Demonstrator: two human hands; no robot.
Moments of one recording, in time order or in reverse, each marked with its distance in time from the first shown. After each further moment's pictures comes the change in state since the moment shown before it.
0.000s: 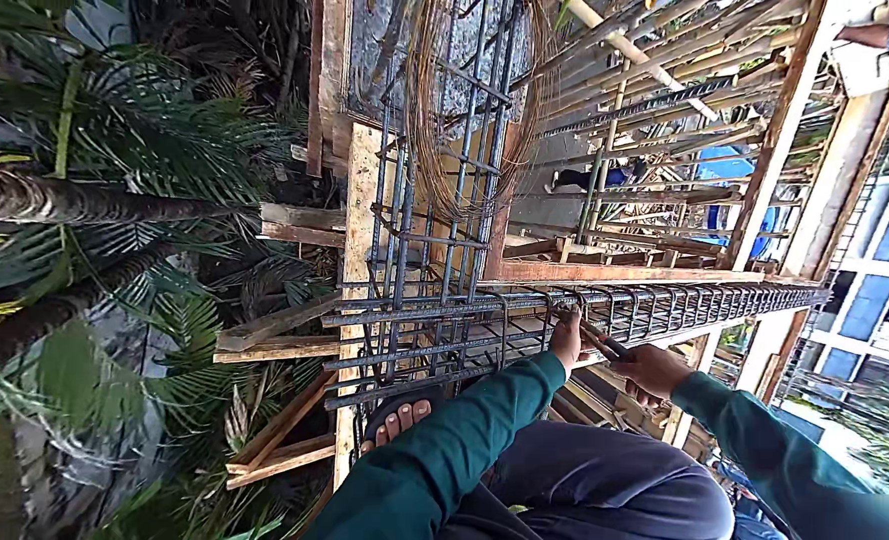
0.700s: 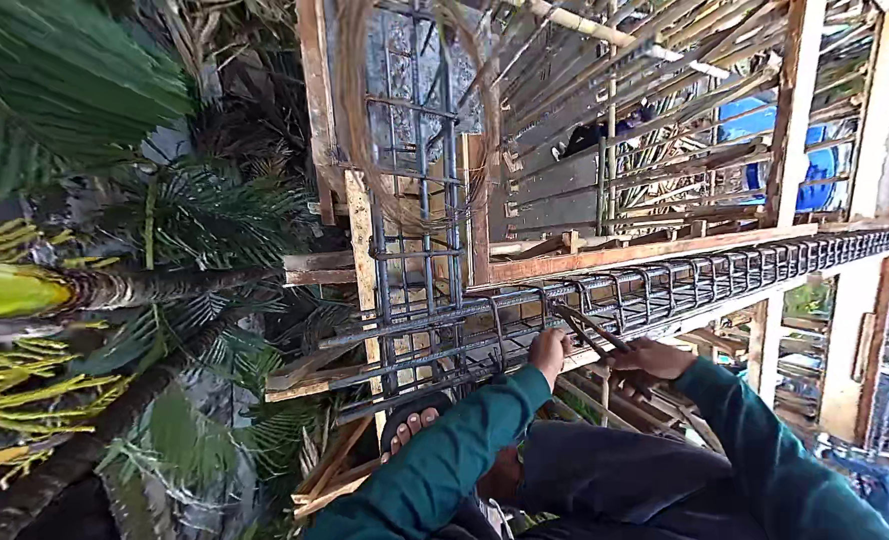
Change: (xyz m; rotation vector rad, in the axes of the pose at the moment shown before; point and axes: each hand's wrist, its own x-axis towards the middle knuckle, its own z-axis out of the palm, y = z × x) left_hand -0.039 -0.010 -0.023 0.395 0.226 0.066; right_hand 0.046 0.052 0.029 0.537 -0.341 -0.276
